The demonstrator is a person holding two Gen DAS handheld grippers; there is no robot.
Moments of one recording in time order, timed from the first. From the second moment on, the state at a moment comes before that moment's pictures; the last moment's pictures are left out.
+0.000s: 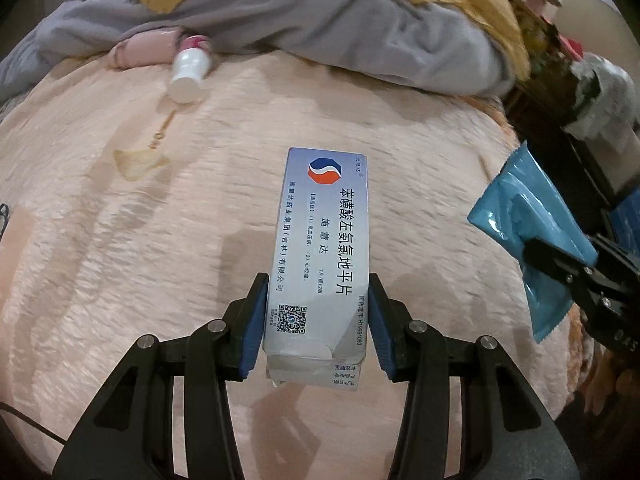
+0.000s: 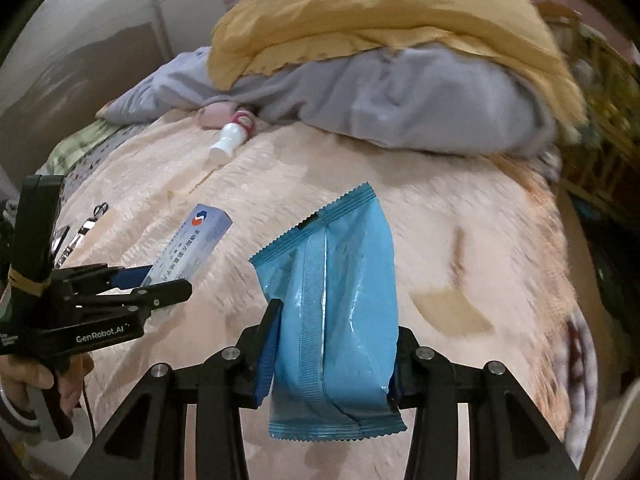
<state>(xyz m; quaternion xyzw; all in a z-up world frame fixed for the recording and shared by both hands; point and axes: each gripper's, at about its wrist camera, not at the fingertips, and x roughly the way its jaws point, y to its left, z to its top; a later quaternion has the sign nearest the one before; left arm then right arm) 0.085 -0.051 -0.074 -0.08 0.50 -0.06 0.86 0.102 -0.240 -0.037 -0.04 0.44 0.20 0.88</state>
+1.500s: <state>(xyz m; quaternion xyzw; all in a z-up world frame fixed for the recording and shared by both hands) 0.056 -0.333 -0.023 0.07 0.45 -0.26 0.85 -0.042 -0.521 -0.004 0.12 0.39 -0.05 0.91</state>
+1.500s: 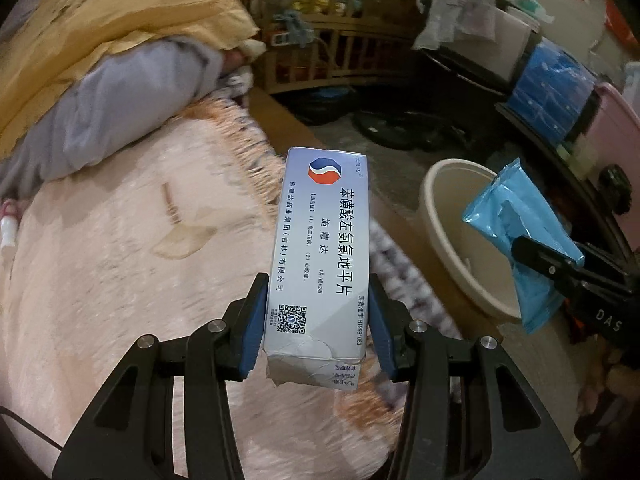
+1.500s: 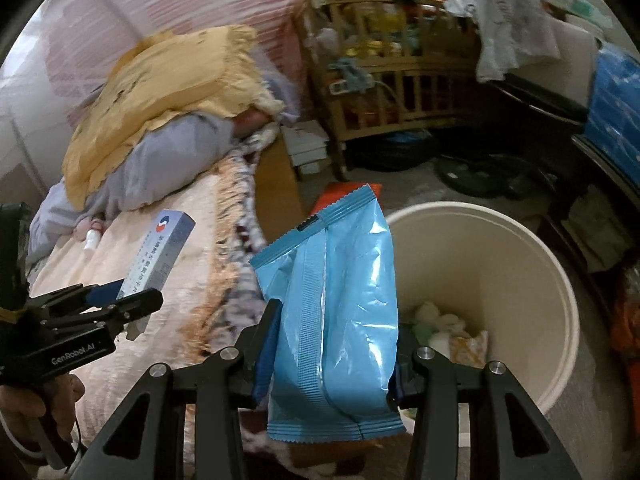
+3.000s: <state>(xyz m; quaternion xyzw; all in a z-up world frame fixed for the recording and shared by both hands) 0.013 -0.357 0.021 0.06 0.33 -0.33 0.88 -0.114 -0.530 0.034 0.10 0.29 -0.21 0.93</state>
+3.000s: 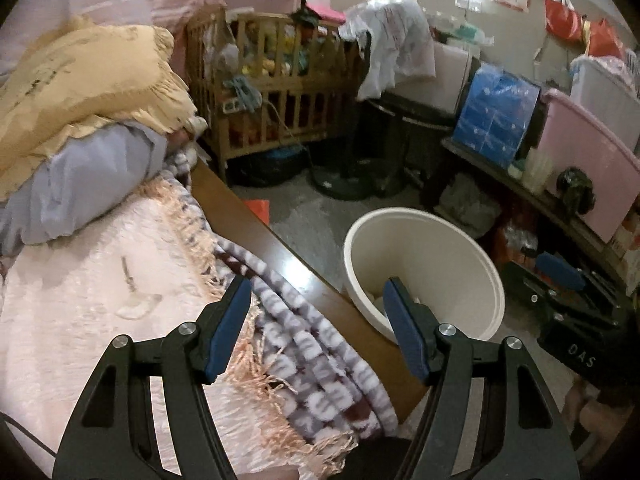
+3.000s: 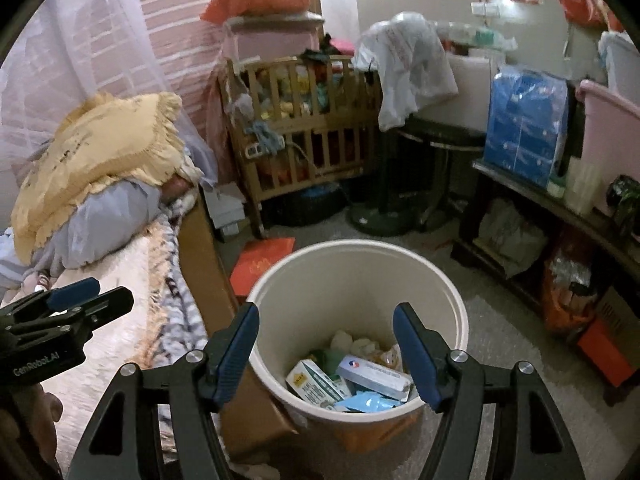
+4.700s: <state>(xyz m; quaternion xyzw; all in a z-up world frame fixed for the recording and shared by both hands) 0.004 -0.320 0.040 0.05 0.29 -0.32 0.90 -0.118 -0.489 0.064 0.07 0.26 -0.20 0.94</state>
